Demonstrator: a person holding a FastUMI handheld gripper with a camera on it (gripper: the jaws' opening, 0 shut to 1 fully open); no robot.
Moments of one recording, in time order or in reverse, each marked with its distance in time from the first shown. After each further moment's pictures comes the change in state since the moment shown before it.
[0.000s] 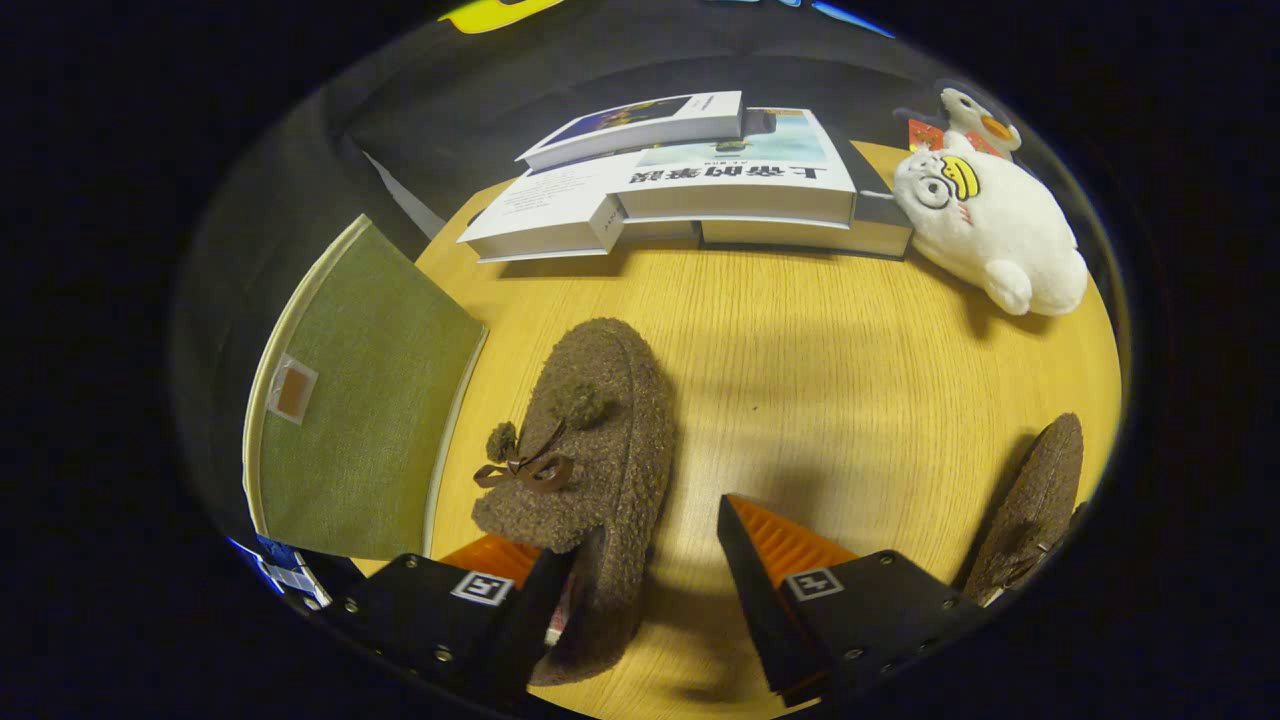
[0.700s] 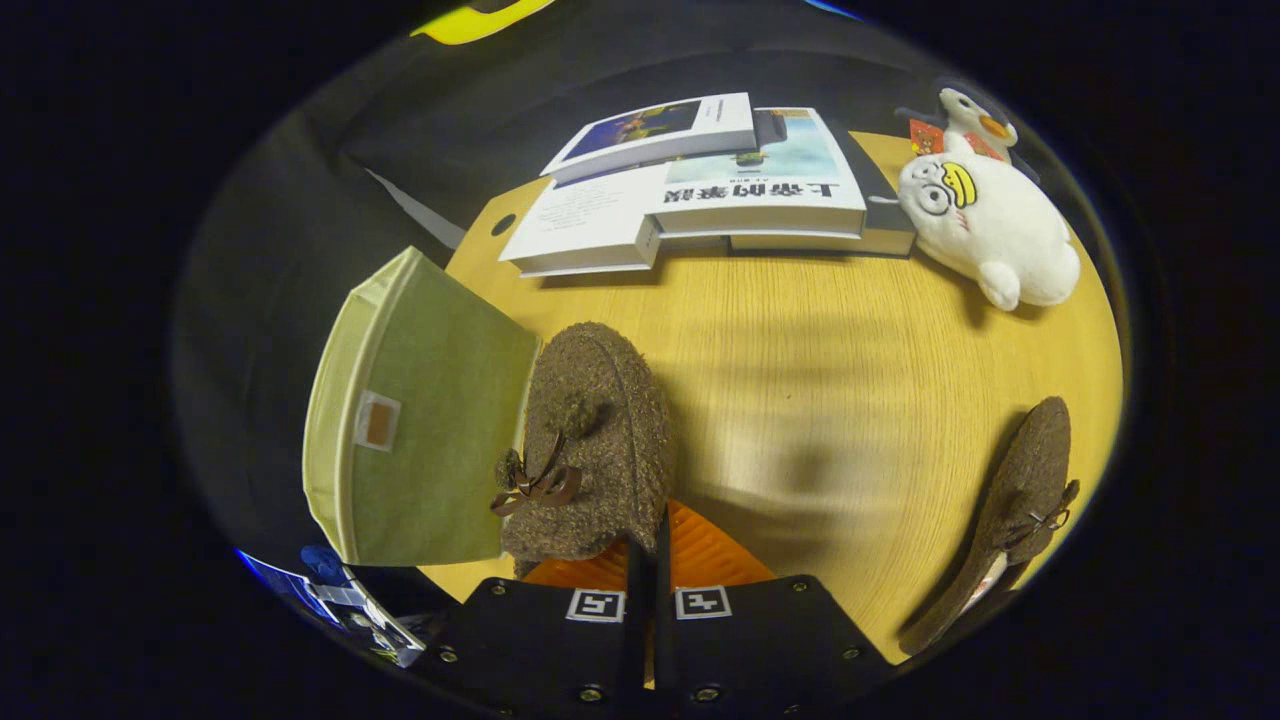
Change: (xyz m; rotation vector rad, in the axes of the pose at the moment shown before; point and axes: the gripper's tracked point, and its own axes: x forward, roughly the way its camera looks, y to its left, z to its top) arm -0.066 0.044 0.021 0.069 0.044 0.072
